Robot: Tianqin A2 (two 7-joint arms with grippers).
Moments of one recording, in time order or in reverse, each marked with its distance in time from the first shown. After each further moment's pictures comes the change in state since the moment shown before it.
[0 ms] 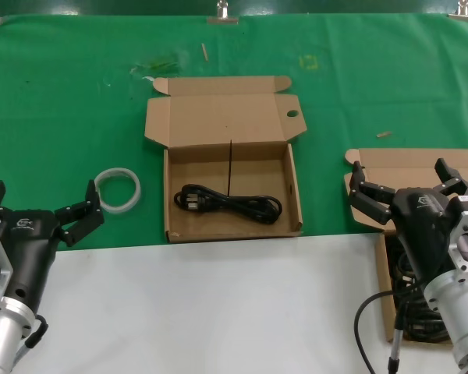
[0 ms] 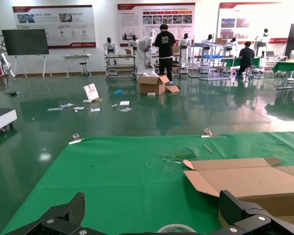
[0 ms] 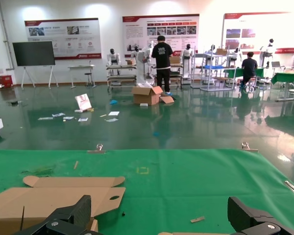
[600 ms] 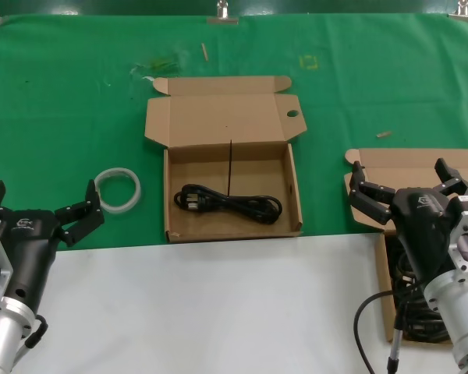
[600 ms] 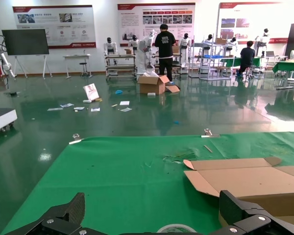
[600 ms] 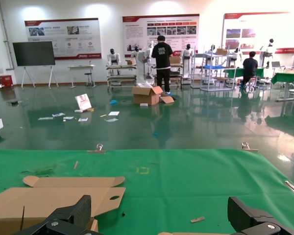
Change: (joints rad) left arm 0.000 0.000 0.000 0.000 0.000 0.000 0.000; right arm 0.000 0.000 0.000 0.000 0.000 0.000 0.000
